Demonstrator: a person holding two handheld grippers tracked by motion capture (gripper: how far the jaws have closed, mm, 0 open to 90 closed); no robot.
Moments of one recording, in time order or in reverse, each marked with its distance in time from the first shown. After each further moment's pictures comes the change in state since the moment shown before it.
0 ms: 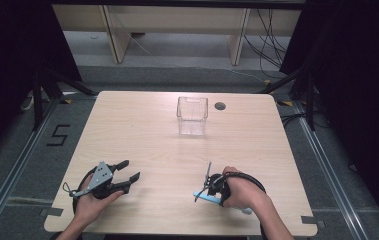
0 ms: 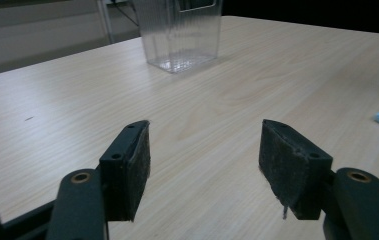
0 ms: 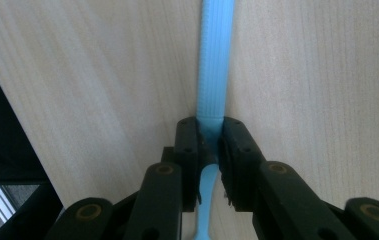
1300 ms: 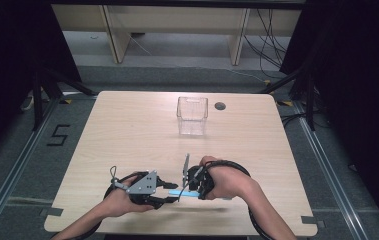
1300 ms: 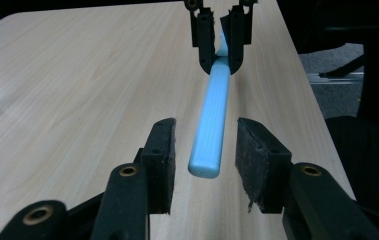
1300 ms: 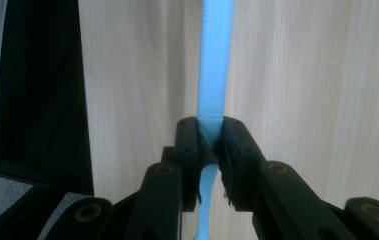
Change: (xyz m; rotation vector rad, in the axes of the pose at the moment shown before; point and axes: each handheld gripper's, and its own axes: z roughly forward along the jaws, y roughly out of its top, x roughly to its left) left arm -0.071 0.043 0.061 0.153 -0.592 0.319; right arm 0.018 0.051 -0.058 -0.106 0.002 -0.269
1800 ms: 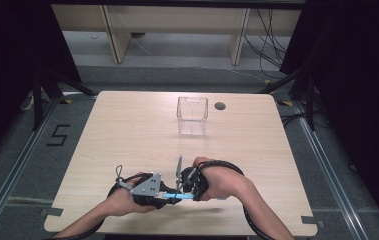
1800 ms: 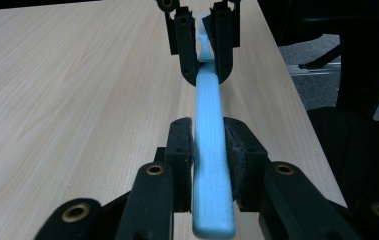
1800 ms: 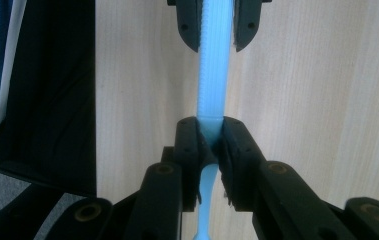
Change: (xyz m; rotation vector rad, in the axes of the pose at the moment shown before) left arm 0.000 0.001 0.008 0.013 -0.071 0.034; right arm 0.004 0.016 -0.001 0.013 0.014 -0.038
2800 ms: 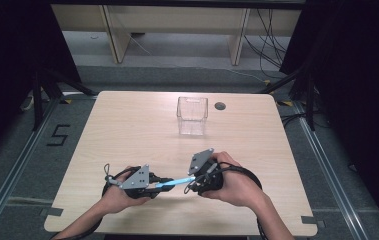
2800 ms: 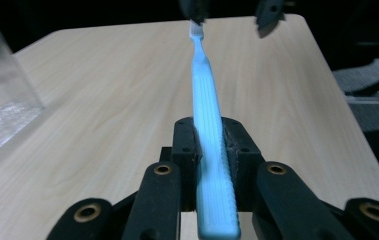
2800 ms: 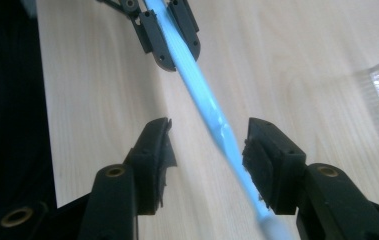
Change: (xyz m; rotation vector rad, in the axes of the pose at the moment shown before) left arm 0.013 -0.013 -0.024 -0.116 0.193 -0.066; right arm 0.014 -0.039 -0.022 -0.482 -0.247 0.251
